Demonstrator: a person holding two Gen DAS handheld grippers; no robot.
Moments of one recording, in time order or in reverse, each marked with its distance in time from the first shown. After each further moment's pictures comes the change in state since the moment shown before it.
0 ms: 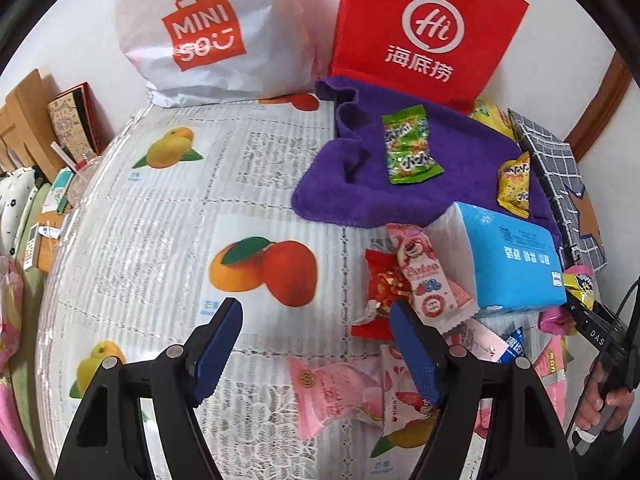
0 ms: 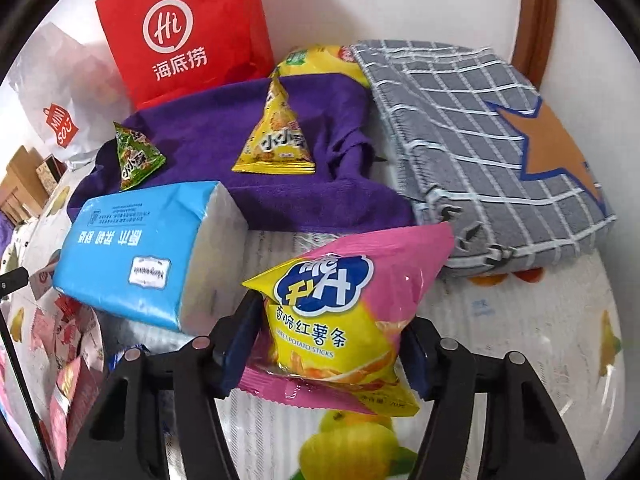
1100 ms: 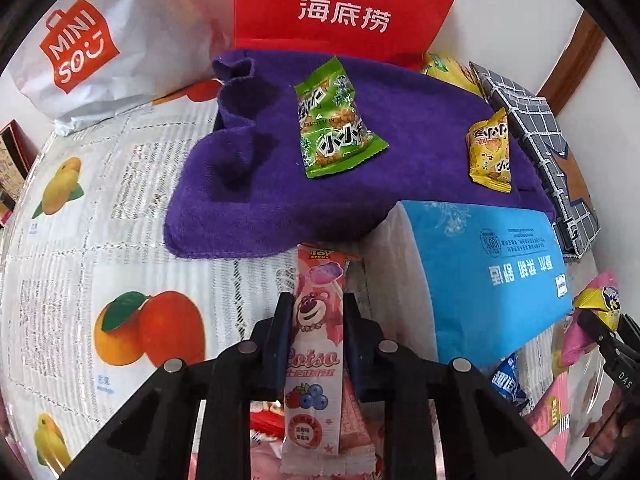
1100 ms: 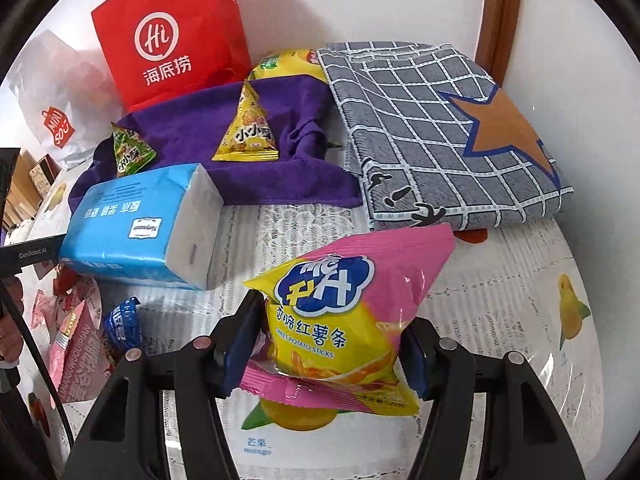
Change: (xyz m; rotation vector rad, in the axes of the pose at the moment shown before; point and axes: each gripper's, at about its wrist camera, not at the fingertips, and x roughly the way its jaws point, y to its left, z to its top) left arm 0.063 -0.058 0.026 0.149 0.074 -0.093; right arm -0.033 -0.018 -0.020 0.013 0.004 -0.039
